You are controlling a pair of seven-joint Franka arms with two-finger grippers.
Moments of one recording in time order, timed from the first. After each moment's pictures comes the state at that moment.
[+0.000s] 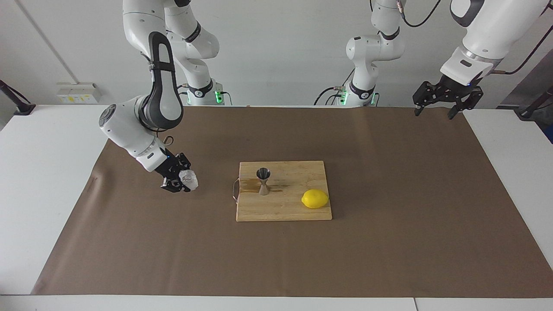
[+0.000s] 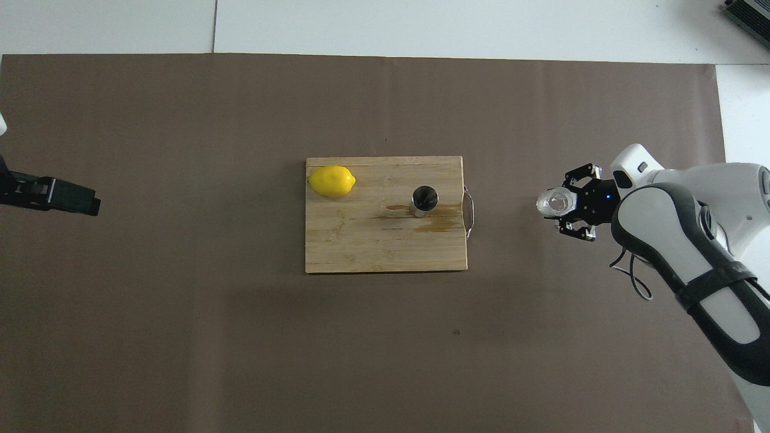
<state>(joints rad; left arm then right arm) -0.01 -0.04 -0.06 -1.58 -0.02 1.53 0.11 -0.05 0.20 0.03 -2.11 0.63 2.33 -1.88</state>
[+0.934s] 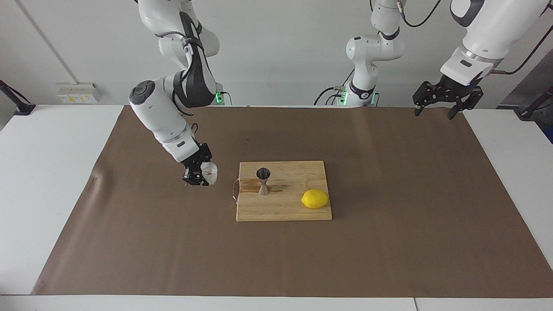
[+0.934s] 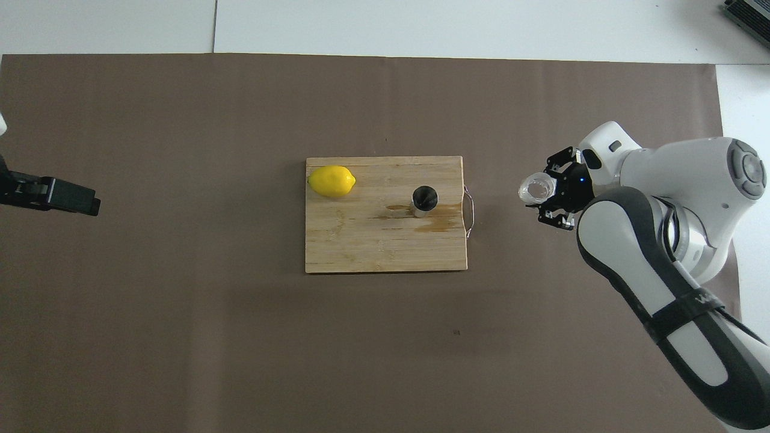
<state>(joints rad) -0.01 -0.04 -0.06 -1.58 -0.02 1.53 0.11 0.14 0.15 0.04 -1.94 0.29 2.23 -1.35</state>
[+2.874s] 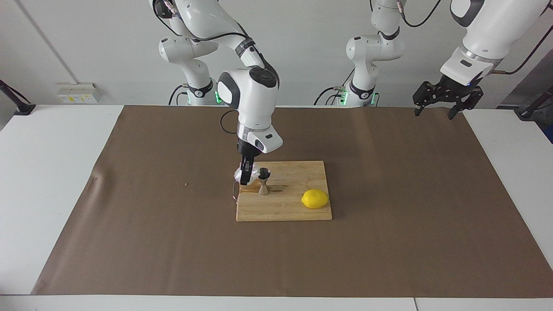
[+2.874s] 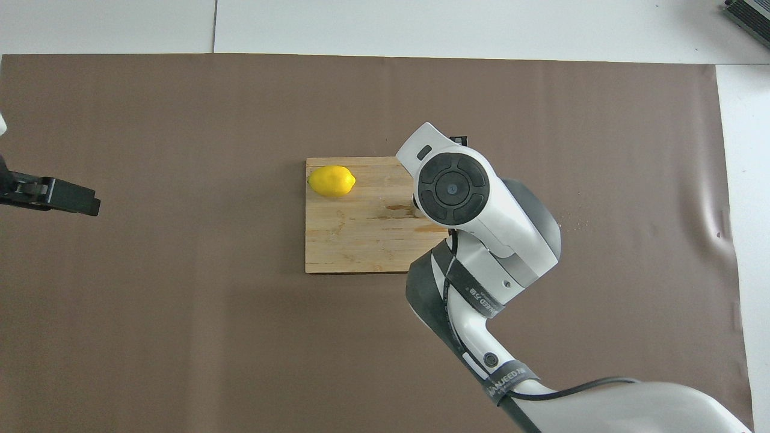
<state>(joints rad) -0.01 -0.04 -0.06 -1.58 -0.02 1.53 0.11 0.46 0.30 0.04 -1.71 -0.40 2.11 -0.87</state>
